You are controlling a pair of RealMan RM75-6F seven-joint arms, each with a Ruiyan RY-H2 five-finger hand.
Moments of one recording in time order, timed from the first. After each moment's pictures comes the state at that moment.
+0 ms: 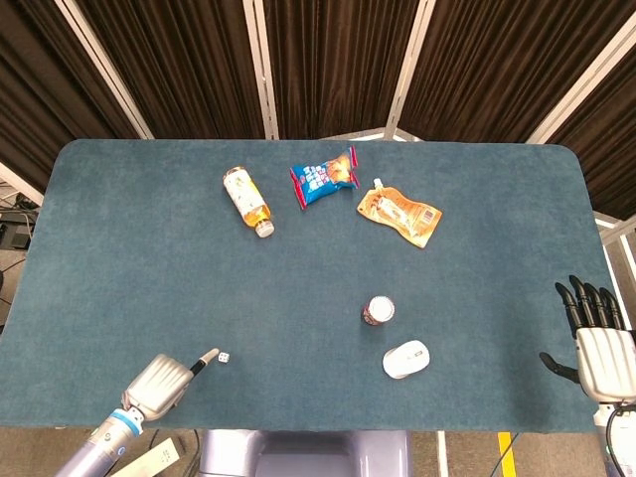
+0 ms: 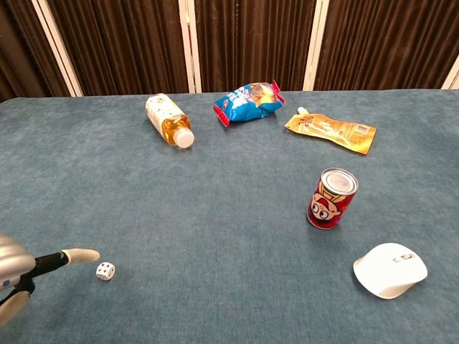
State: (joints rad) left arm -0.31 -1.34 0.11 -1.81 1.41 0.97 0.74; right arm 0.06 -1.14 0.08 -1.58 -1.50 1.52 -0.10
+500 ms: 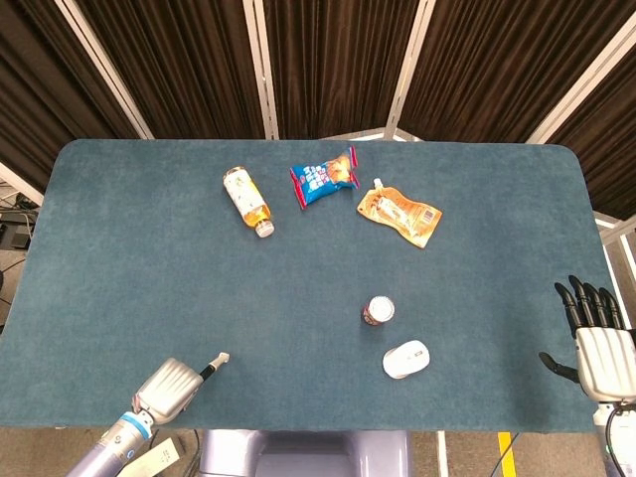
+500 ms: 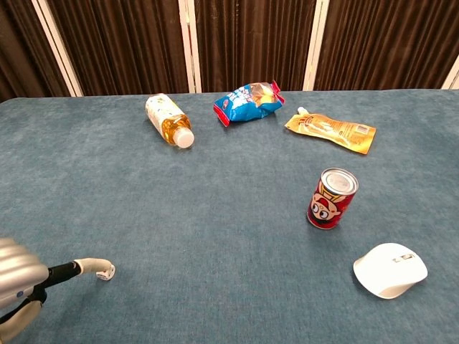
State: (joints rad) left arm -0.33 -1.37 0.14 -1.82 1.38 0.98 0.78; right arm 0.07 -1.15 0.08 -1.57 -1.49 1.51 -0.10
